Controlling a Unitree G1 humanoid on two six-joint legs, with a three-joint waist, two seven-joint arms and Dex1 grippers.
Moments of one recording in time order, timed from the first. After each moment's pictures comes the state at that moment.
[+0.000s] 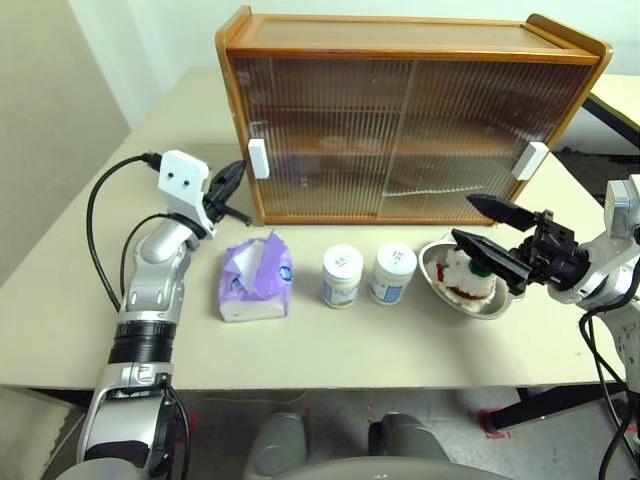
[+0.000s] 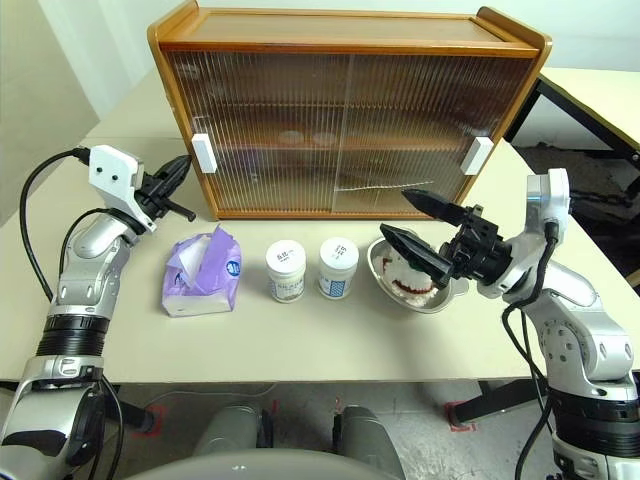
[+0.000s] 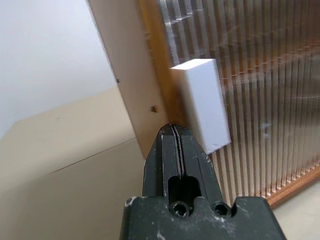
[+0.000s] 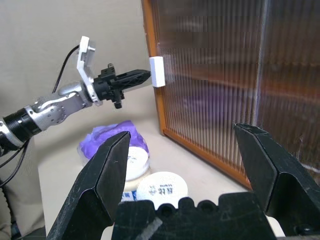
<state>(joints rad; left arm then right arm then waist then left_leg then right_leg) -0.43 0.42 0.09 0.25 -0.15 -0.06 -0.50 -0.04 -0.58 -0.30 -0.26 0.74 0.32 1.00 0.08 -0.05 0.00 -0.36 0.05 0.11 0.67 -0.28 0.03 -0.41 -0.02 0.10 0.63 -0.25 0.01</state>
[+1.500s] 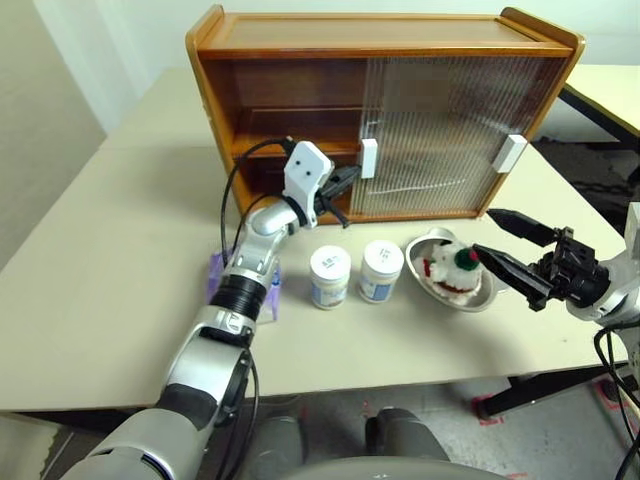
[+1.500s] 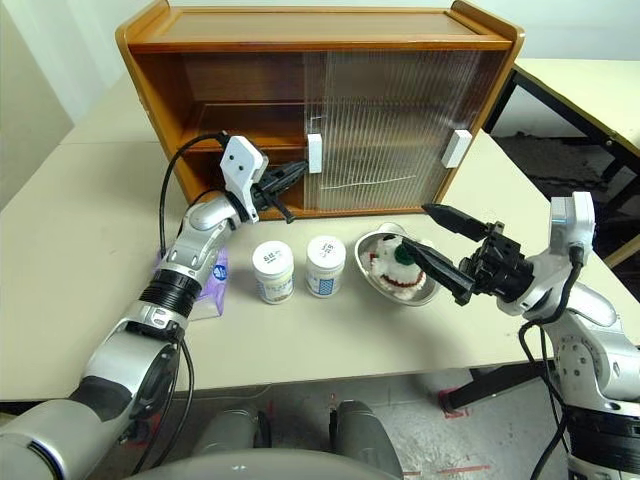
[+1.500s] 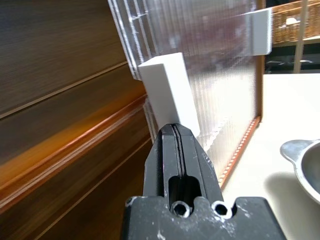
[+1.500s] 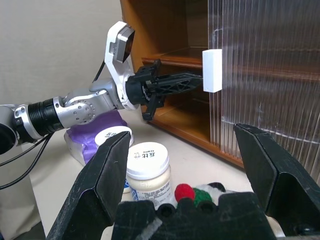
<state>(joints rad) -0.72 0.11 -0.13 0.62 -0.07 -0.21 -0.60 0.03 -0.59 -0.34 -0.19 0.74 0.22 1.09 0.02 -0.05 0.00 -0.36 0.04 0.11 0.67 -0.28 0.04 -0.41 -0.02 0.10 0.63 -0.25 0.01</state>
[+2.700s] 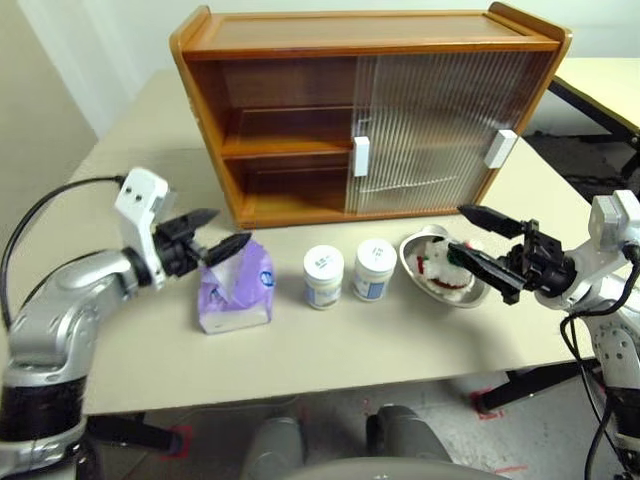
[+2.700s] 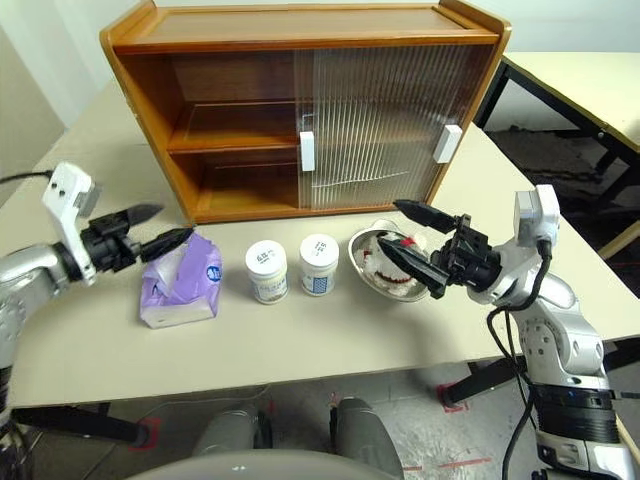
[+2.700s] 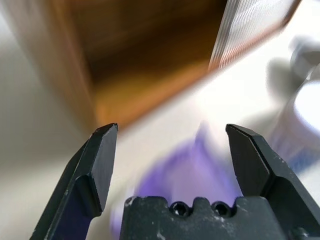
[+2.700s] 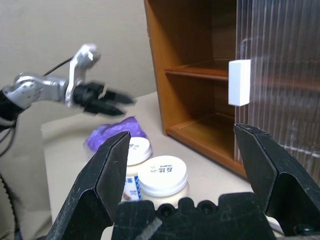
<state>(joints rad) -0.09 0.75 0.28 -0.29 -0.51 0.81 -0.70 -0.09 -0.53 -0.24 -0.11 0.73 0.17 1.15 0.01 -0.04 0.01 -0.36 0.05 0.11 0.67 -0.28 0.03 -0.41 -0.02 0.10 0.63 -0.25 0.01</state>
